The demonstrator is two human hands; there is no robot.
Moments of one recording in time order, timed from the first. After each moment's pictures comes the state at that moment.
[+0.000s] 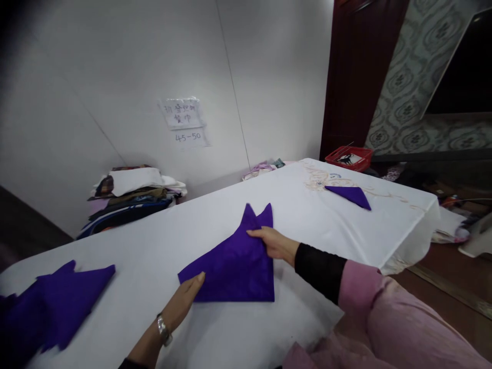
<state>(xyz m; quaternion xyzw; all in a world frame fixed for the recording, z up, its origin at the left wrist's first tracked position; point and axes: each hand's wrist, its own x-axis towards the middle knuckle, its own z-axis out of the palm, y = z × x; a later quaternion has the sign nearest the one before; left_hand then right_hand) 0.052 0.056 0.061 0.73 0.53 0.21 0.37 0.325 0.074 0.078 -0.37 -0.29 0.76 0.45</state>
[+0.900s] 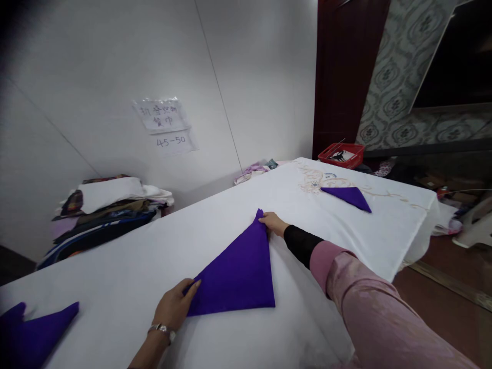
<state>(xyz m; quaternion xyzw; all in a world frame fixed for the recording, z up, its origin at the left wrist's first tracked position) 0.059 0.128 0.029 0.73 0.65 0.09 0.18 0.405 0.206 0.017 -0.62 -0.37 0.51 0.47</state>
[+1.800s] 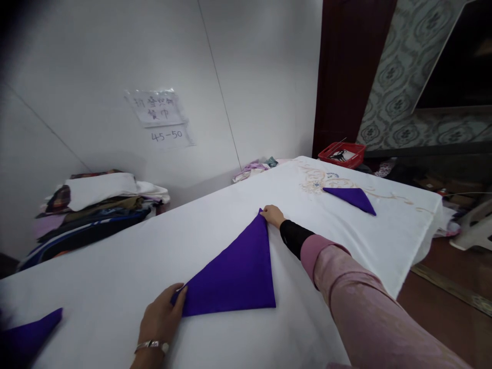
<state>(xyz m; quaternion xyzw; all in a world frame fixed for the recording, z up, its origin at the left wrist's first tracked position) 0.041 0.135 0.006 0.73 0.67 0.14 0.09 0.430 0.244 0.015 -0.75 -0.57 0.19 0.28</state>
